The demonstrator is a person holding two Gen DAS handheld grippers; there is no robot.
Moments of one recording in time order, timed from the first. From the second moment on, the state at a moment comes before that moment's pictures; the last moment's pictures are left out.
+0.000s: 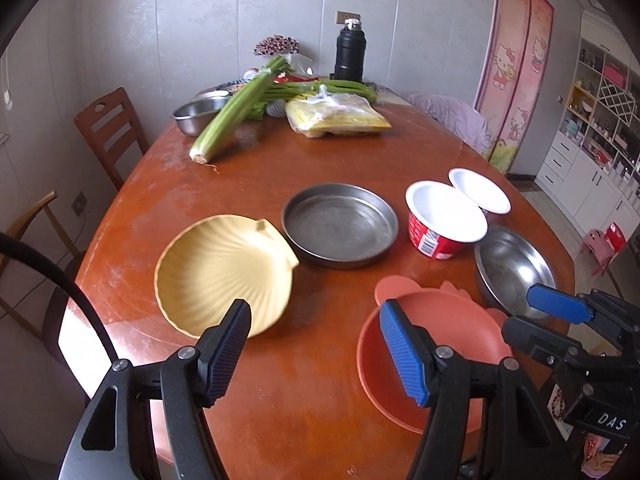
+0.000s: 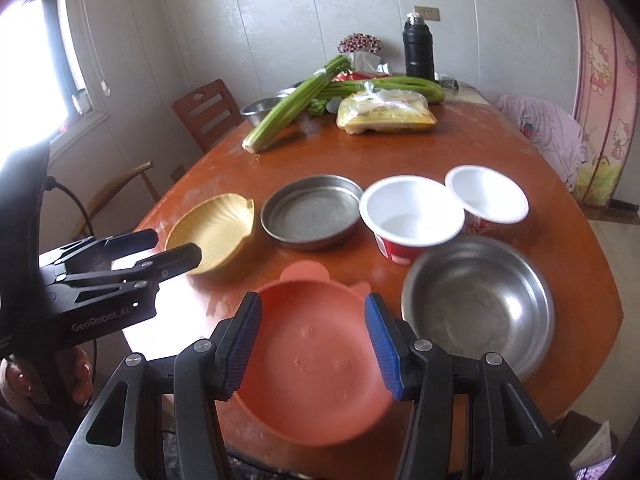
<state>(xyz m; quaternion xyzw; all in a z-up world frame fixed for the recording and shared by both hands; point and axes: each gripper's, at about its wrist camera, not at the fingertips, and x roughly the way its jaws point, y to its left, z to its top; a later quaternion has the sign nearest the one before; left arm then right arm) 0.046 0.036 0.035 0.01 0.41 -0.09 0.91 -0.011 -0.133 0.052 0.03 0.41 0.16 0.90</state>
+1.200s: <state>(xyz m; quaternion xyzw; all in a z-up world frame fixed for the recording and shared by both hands) 0.067 -0.006 -0.035 0.04 0.50 -0.13 0.86 -0.021 -0.155 -0.011 0.05 0.49 0.12 0.86</state>
